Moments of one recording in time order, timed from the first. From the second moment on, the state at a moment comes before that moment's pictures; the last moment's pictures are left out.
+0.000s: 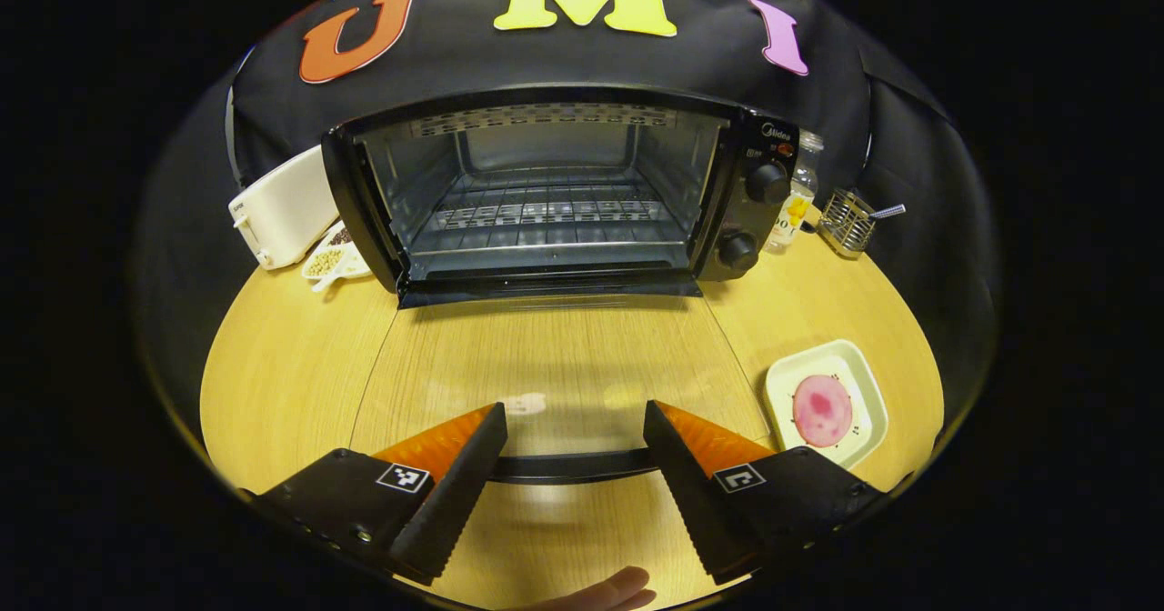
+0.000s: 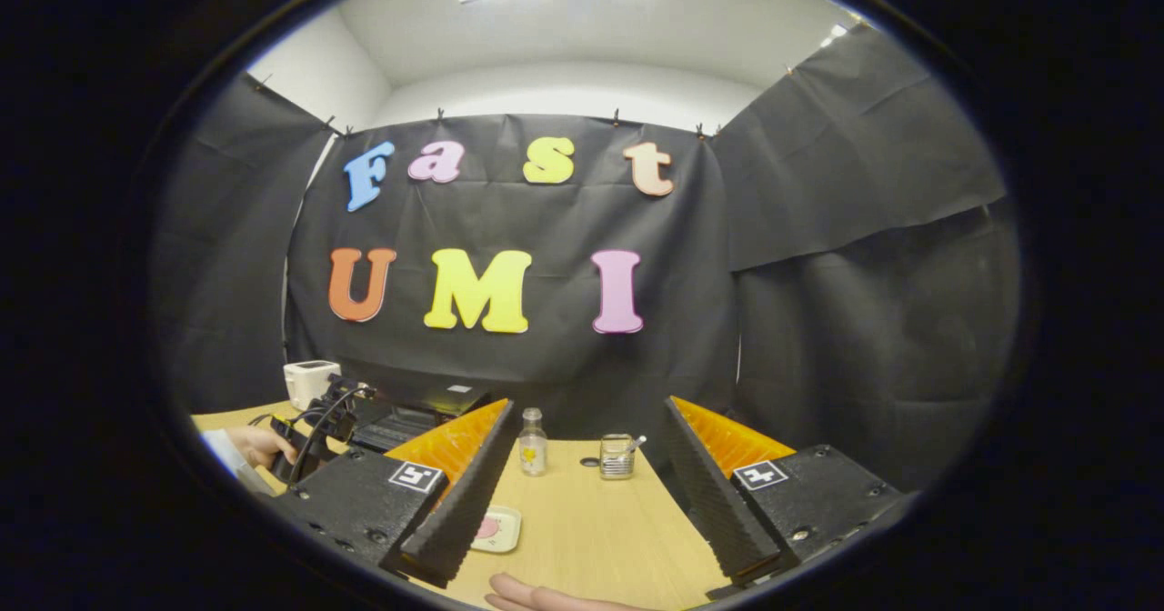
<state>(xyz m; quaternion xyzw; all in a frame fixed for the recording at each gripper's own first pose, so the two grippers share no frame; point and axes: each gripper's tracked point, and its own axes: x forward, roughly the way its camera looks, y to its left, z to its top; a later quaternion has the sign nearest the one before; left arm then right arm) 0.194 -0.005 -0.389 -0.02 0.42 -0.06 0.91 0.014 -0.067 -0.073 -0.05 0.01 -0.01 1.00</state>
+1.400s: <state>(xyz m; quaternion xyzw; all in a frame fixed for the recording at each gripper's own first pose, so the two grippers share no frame) 0.041 -0.003 -0.113 0.01 0.04 0.00 1.00 0.152 -0.015 -0.378 -0.01 0.54 0.07 0.84</state>
